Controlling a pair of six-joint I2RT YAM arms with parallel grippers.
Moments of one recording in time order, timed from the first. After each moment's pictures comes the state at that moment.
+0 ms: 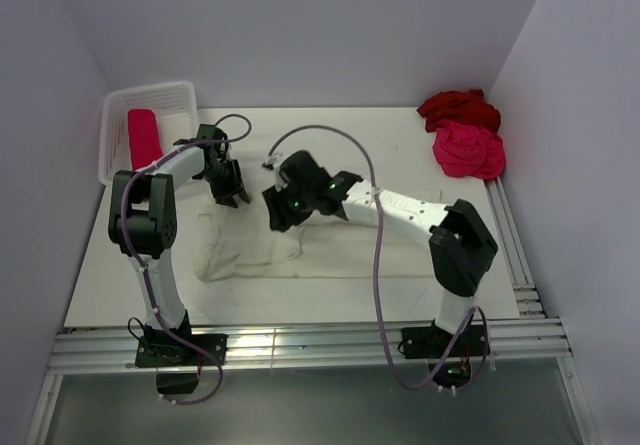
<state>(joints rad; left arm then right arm) -0.14 2.01 1.43 -0.68 0.24 -0.42 0.92 1.79 1.38 -0.42 -0.20 0.26</state>
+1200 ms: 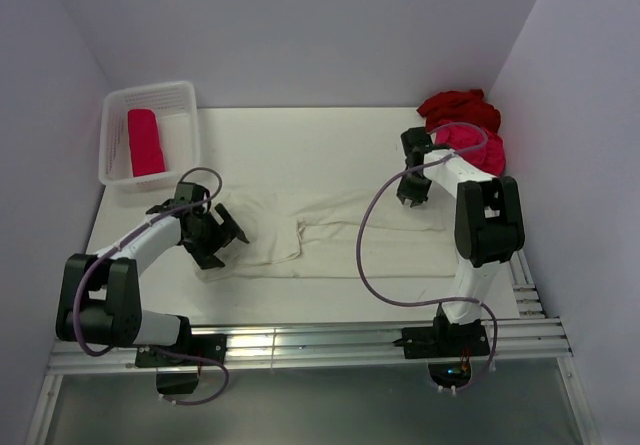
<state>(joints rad) -0.14 1.36 0.71 -0.57 0.25 -0.82 0.13 1.84 1.26 -0.68 0.18 0.57</state>
